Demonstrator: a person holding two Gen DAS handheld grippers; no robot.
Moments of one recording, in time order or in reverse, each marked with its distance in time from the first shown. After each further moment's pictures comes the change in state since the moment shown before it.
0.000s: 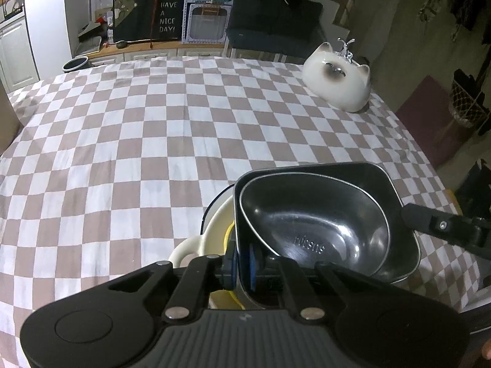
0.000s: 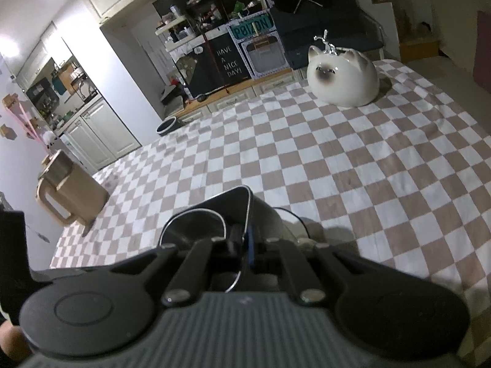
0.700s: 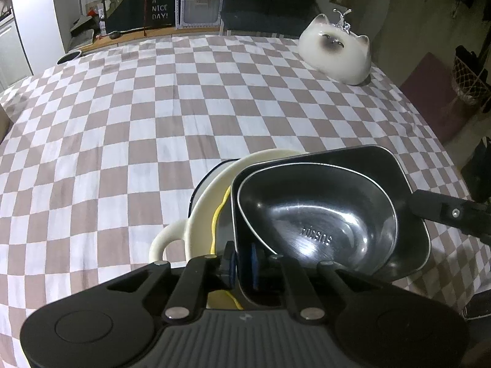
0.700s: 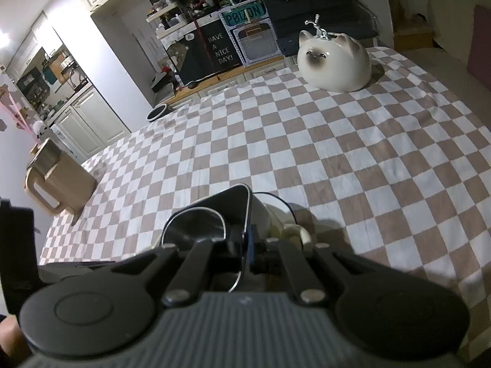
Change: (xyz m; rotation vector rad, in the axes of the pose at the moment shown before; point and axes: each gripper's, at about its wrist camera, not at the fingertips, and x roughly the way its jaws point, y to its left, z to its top) left arm 0.025 -0.013 -0.005 0.045 0.075 0.018; right arm 0.004 -0.005 0.000 -0.009 0.052 -0.035
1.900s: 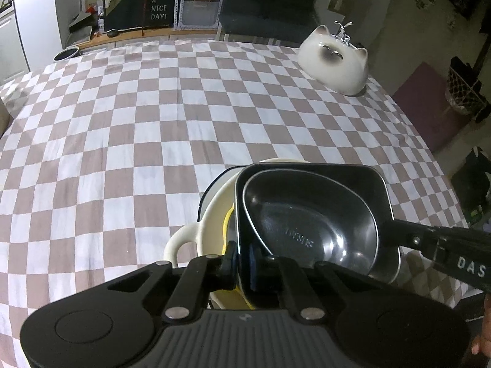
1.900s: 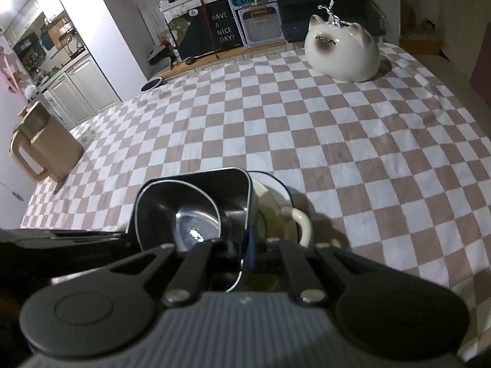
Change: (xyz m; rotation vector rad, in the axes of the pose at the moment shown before) left arm -0.015 0.015 0.002 -0.022 -0.019 -0.046; right arm 0.020 0.005 -0.004 -0.093 0.079 -0.061
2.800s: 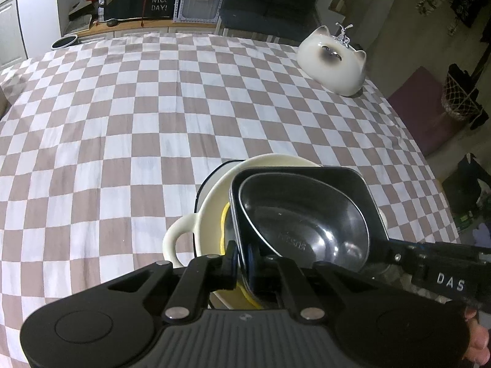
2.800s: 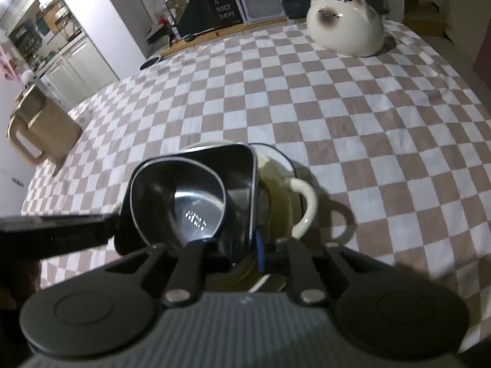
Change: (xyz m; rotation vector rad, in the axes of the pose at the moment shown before) left arm -0.006 0.007 -0.002 -0.046 0.023 -0.046; right arm 0.004 0.001 -0.005 0.012 0.093 0.006
